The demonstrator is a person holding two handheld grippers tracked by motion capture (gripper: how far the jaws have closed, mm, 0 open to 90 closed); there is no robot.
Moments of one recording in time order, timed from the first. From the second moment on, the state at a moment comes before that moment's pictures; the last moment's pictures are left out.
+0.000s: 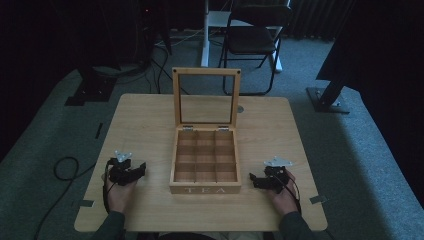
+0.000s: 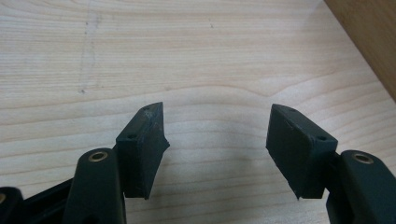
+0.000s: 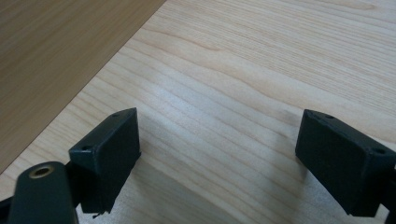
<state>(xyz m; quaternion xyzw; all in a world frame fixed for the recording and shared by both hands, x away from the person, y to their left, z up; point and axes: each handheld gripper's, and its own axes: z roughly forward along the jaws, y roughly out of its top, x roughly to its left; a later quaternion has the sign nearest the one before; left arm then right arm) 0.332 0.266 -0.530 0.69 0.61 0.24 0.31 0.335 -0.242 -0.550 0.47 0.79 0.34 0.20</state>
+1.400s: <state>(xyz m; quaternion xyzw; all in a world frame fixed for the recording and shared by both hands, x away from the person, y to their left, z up) 0.360 0.246 -0.442 0.71 0.53 0.27 0.37 0.332 -0.242 -0.550 0.47 0.79 0.34 0.20</state>
